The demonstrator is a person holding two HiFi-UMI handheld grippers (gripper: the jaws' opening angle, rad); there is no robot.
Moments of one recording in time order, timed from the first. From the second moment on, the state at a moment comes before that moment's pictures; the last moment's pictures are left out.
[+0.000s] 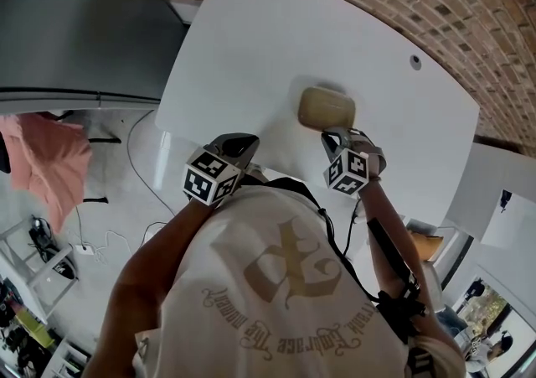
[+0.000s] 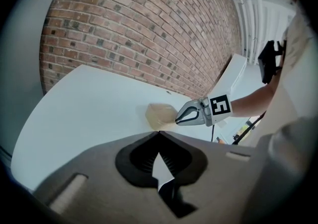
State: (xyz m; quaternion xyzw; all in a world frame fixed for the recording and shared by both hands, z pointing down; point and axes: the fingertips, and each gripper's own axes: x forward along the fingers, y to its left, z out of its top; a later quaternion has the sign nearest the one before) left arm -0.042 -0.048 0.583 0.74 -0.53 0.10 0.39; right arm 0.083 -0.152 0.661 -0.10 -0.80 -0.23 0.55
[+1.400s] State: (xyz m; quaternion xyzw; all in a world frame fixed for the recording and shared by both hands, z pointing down) left arm -0.034 -0.012 0.569 0.83 -0.41 0.14 0.34; right arm 0.122 -0.072 0.596 0.12 -0.82 -0.14 0.54
